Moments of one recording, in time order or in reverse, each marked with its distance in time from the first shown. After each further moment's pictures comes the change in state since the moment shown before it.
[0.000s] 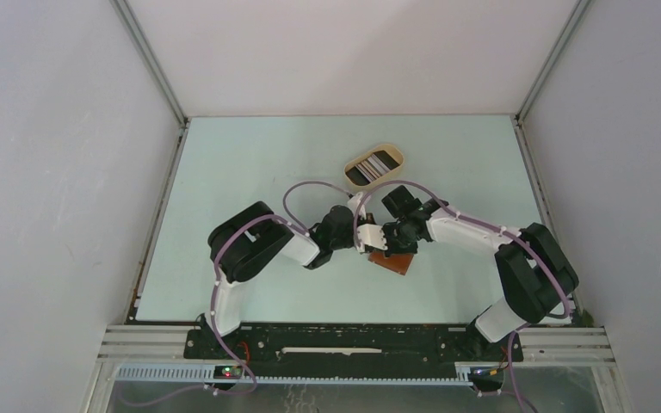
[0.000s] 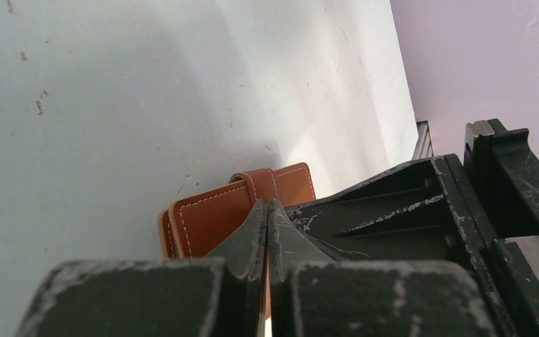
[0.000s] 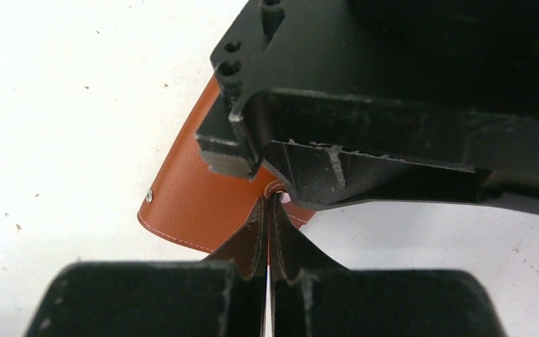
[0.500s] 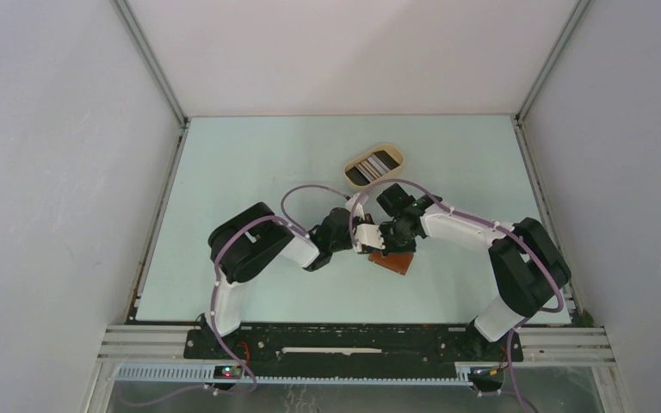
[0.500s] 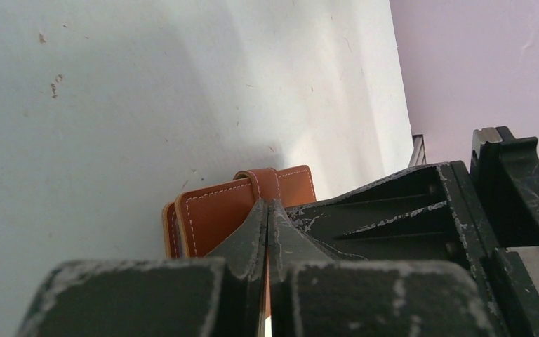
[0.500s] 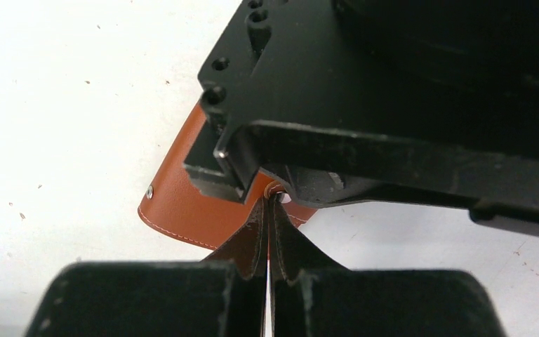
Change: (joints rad) left arm -0.010 0.000 -0.019 0.018 -0.045 -0.060; right arm 0.018 0.049 0.062 -0.069 0.032 -0.002
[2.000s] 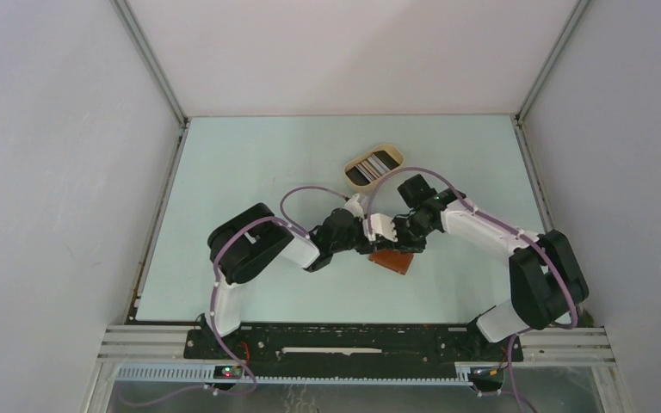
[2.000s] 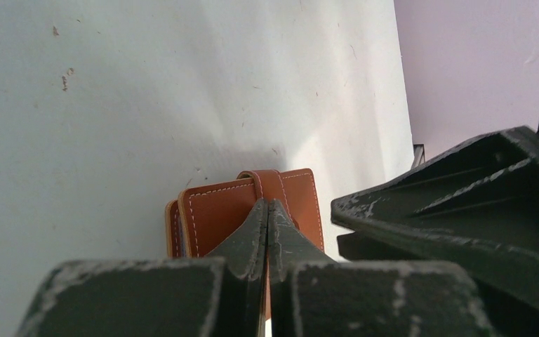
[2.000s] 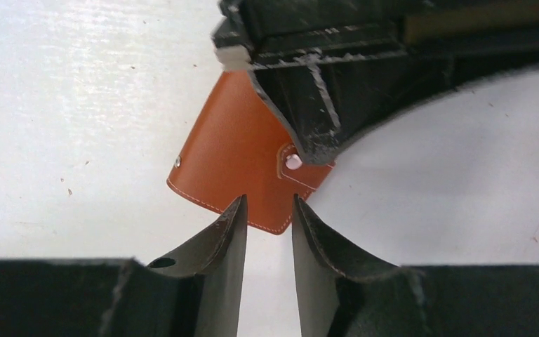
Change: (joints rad) left arm -0.008 -0.008 0.000 -0.022 -0.044 -0.027; right arm -0.116 -0.096 -0.007 -0.075 -0.174 -0.040
